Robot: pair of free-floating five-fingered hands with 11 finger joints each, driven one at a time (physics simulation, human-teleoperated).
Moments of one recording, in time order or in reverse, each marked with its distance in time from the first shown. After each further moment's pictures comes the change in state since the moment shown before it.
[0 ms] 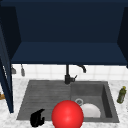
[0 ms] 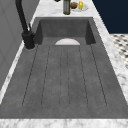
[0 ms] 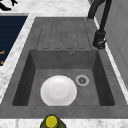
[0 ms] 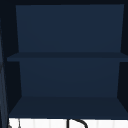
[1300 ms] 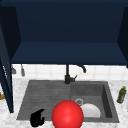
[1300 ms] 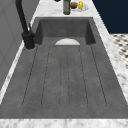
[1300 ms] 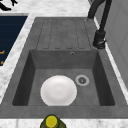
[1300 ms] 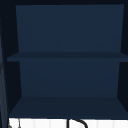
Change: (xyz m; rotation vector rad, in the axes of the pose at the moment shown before) left hand 0.000 0.000 0.000 0.000 0.000 0.000; right hand 0.048 -0.092 -0.062 0.000 -0.251 0.004
